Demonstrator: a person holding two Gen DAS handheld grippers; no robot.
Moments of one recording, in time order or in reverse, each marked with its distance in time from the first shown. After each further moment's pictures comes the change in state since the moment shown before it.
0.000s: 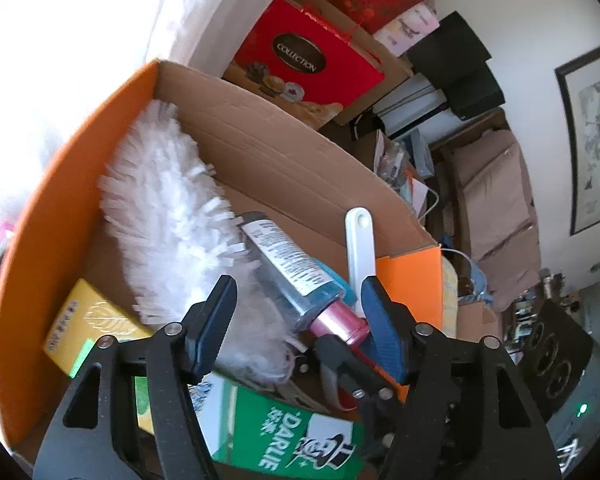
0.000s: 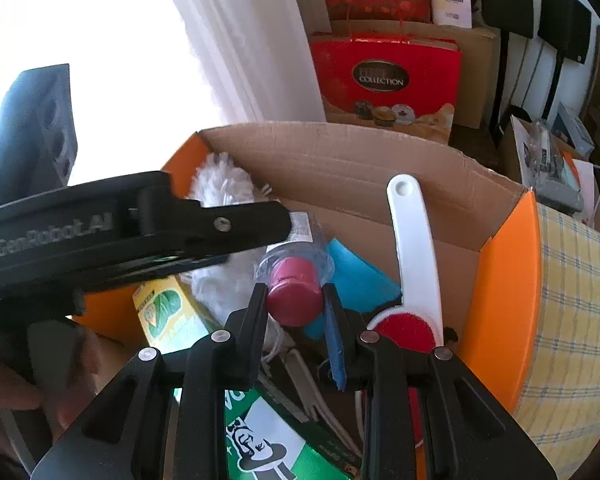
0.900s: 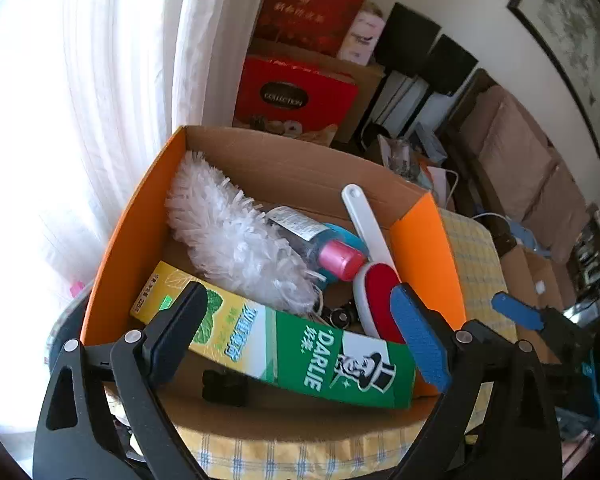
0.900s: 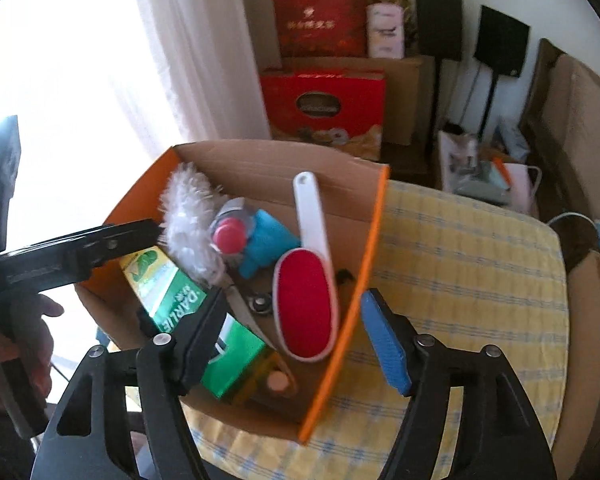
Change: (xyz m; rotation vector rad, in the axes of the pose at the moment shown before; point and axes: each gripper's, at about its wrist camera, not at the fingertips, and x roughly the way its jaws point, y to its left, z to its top) left arm -0.065 -0.041 -0.074 0.301 -0.183 0.197; right arm -0.102 -0.024 -0.062 0.029 -0.128 -0.176
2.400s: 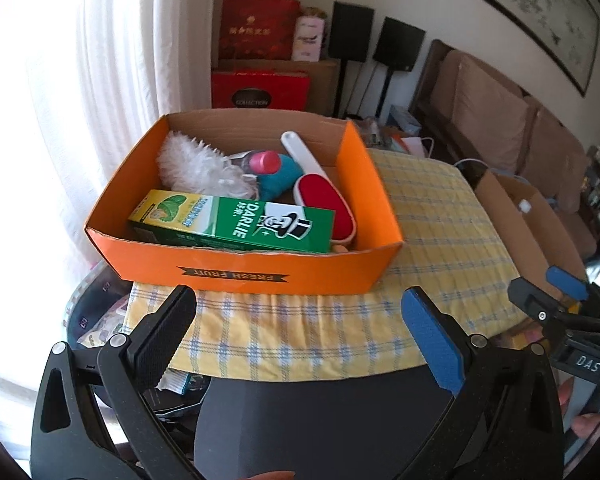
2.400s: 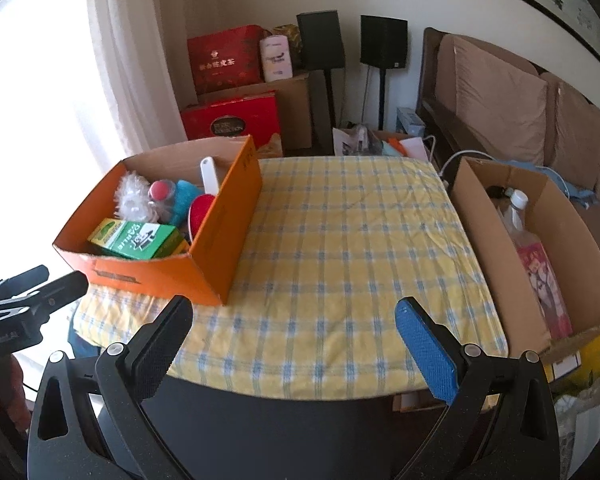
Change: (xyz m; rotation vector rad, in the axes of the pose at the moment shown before) left arm -0.075 -0.084 -0.134 0.171 -0.086 0.072; right arm -0.117 -0.050 -0.136 0.181 -0.144 -0.201
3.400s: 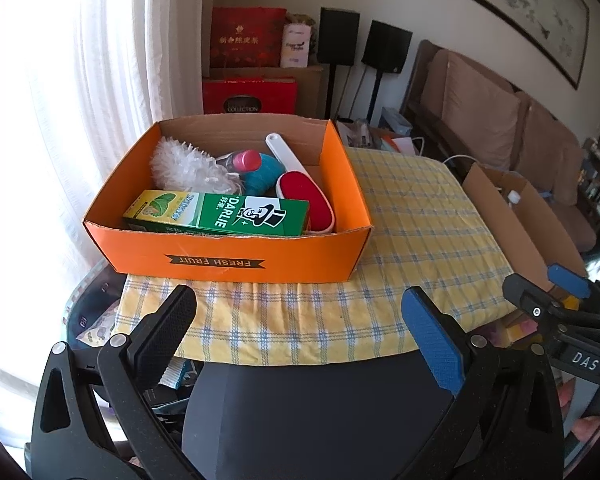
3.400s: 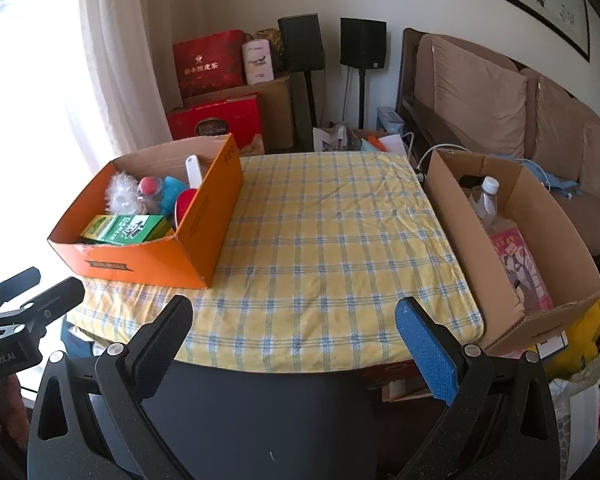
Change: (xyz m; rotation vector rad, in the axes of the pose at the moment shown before) left arm -0.013 -0.019 -0.015 0.023 -0.031 0.007; right arm -0.019 -0.008 -0.013 0.023 -0.008 -0.050
